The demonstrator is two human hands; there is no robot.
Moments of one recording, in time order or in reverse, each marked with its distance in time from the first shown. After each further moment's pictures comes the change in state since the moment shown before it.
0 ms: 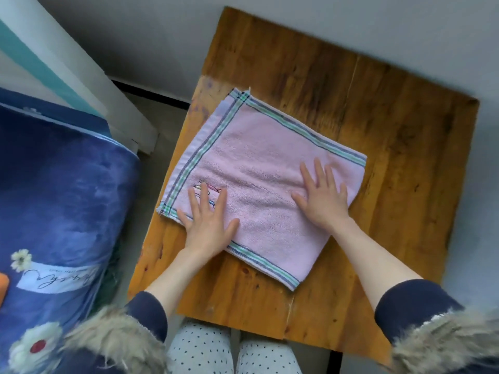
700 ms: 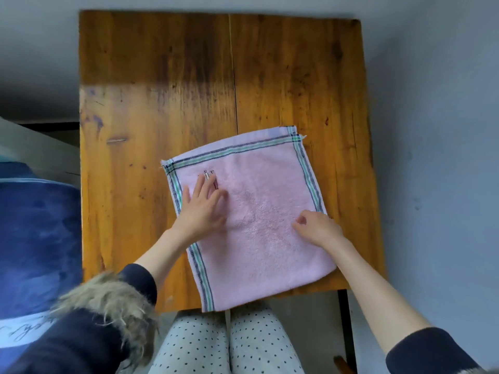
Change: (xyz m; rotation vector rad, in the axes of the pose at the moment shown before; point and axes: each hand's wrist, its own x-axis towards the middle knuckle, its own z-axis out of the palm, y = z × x) left_hand 0.000 0.098 0.048 0.327 -0.160 0.523; right_hand -0.148 0.114 0.055 0.415 -0.324 0.395
